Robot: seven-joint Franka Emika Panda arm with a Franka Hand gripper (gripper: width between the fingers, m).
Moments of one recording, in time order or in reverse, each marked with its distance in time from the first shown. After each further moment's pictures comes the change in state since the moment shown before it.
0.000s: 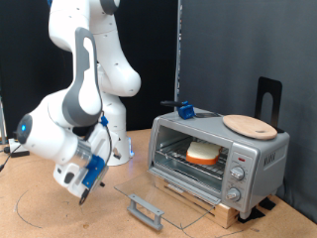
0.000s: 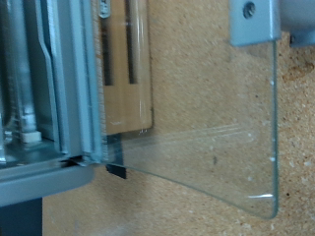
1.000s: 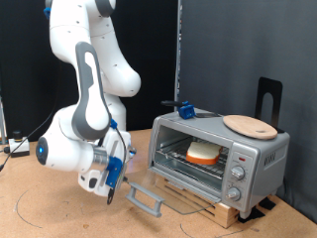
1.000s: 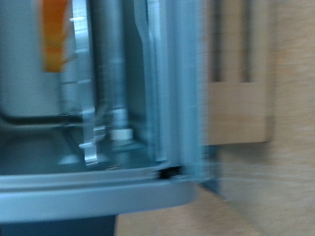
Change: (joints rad) arm -0.029 0.008 0.043 -0.079 0.133 -0.168 -0.116
